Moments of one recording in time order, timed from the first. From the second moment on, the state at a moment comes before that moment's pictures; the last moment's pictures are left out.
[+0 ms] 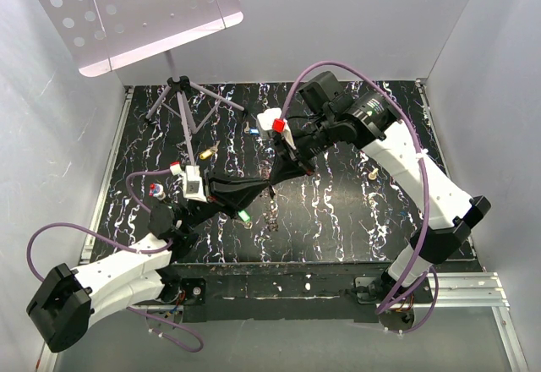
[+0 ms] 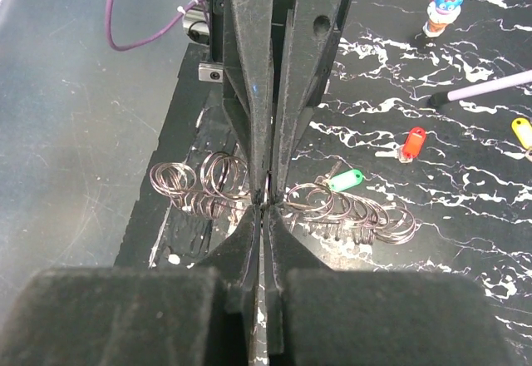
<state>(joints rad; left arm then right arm) -0.77 0.88 0.33 1.21 0.39 -0.47 0.82 1.61 2.01 -1.30 -0.93 -0.70</state>
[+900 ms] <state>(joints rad) -0.75 0.79 0.69 0.14 0.49 -0.25 0.82 1.58 1.87 -1.41 -0.65 -1.05</state>
